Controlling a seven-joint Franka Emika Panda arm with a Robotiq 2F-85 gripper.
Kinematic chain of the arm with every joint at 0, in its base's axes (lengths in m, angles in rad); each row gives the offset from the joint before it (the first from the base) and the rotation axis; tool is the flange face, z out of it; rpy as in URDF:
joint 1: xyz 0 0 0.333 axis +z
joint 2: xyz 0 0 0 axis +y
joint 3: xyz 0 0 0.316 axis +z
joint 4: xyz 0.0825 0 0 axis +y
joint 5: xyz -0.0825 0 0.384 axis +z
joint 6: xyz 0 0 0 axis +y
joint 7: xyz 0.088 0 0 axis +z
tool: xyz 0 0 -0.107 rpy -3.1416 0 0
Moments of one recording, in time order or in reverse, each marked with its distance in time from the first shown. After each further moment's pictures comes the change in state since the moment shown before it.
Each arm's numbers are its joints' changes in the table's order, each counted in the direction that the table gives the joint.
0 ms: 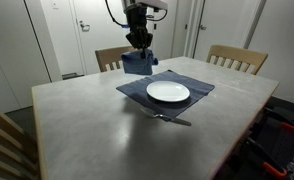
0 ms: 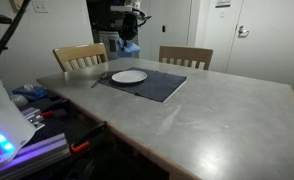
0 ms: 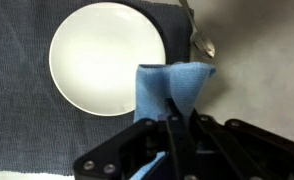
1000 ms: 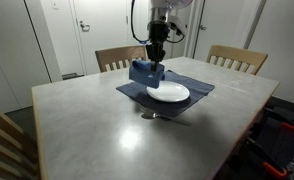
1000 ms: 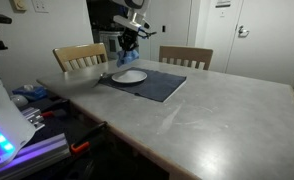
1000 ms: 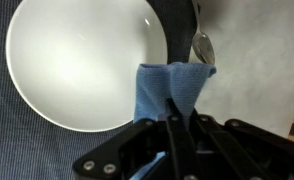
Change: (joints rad) arm -0.171 -0.209 0.057 0.517 0.253 -0.443 0.415
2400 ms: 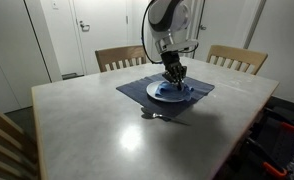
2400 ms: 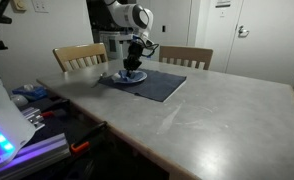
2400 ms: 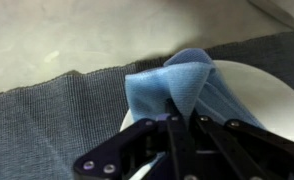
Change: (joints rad) arm 0.100 0.172 -0.153 -0.054 -0.281 0.211 -0.573
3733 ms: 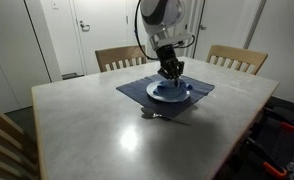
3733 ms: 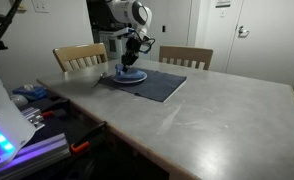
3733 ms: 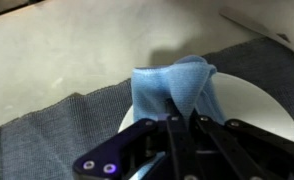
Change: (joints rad) arm 0.029 0.017 0.001 -0.093 0.019 0.146 -0.133
